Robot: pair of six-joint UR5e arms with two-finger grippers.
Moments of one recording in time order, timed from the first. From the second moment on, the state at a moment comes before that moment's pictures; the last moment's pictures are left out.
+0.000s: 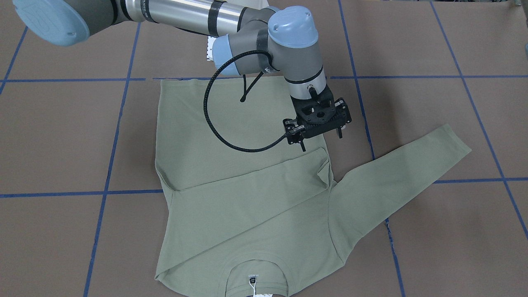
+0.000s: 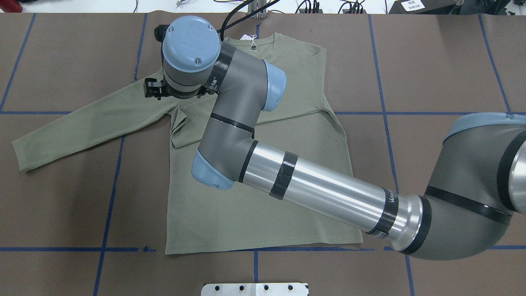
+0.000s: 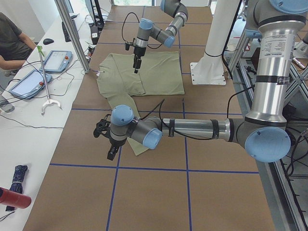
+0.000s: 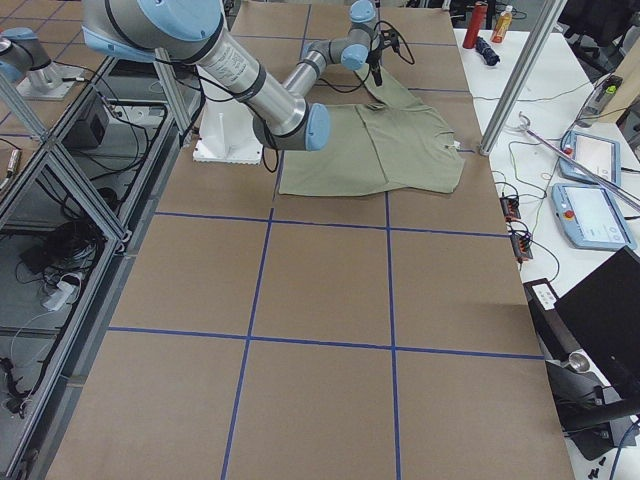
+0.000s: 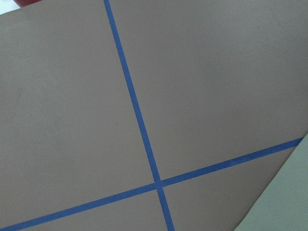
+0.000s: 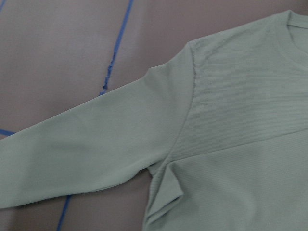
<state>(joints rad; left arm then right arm) -1.43 -1.60 -1.51 -2.11 -2.25 -0.23 0.57 -0.39 1.17 -1.28 1.82 1.11</state>
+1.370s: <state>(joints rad) -0.92 -1.40 -1.53 -2.58 -1.84 -1.14 0.99 -1.02 1.80 -1.79 2.19 0.54</state>
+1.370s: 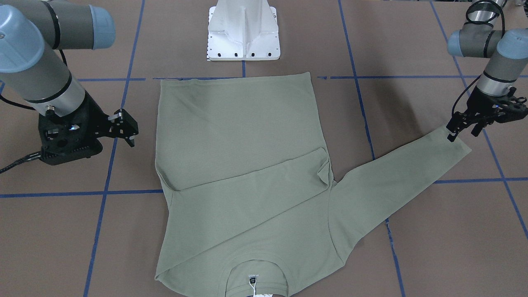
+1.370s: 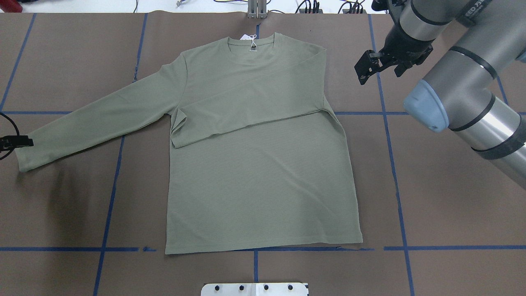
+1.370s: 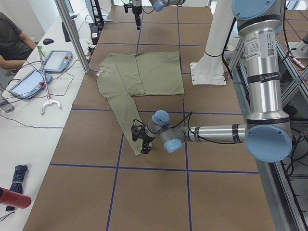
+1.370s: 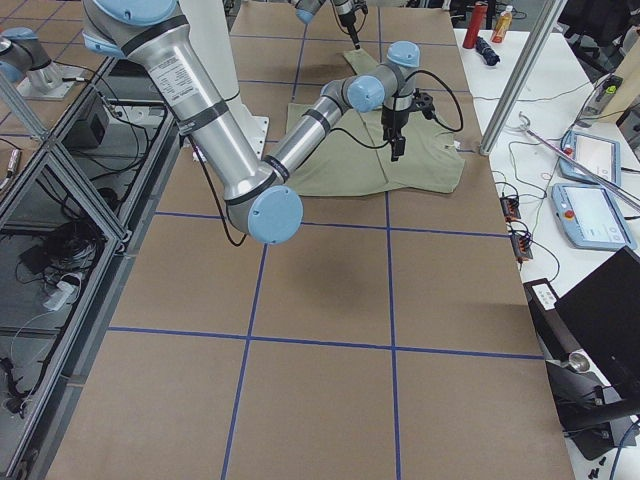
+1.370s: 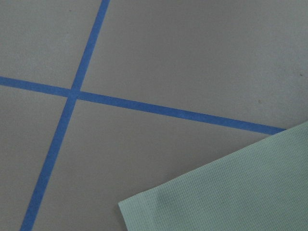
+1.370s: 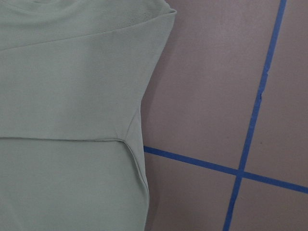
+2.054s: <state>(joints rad) -0.90 -1.40 -1.49 -2.58 -1.84 -1.14 1.00 -1.07 1.84 -1.78 2.21 0.51</state>
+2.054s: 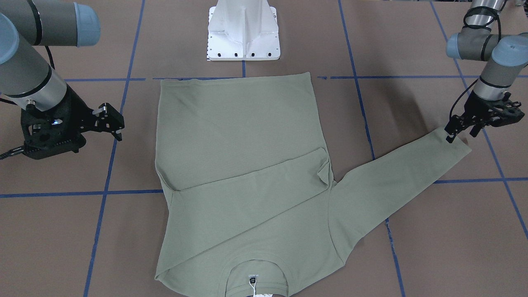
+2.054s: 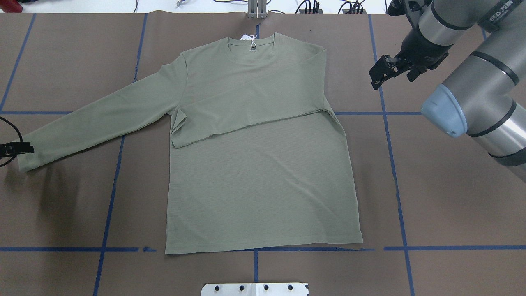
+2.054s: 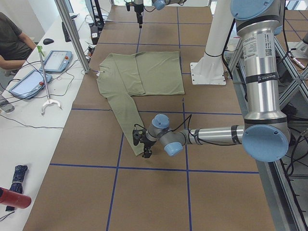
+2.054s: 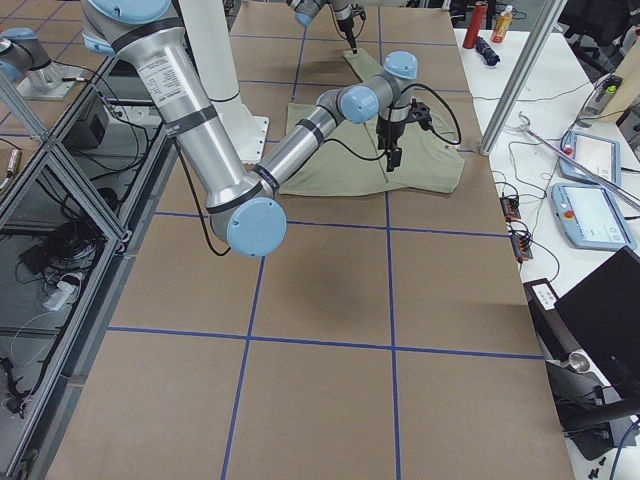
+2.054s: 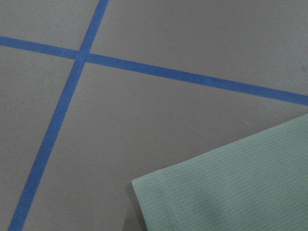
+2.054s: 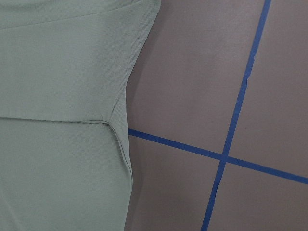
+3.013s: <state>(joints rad) -0.89 -1.40 -1.49 -2.58 -1.84 -1.15 1.01 -1.07 1.84 -1.79 2.22 0.51</state>
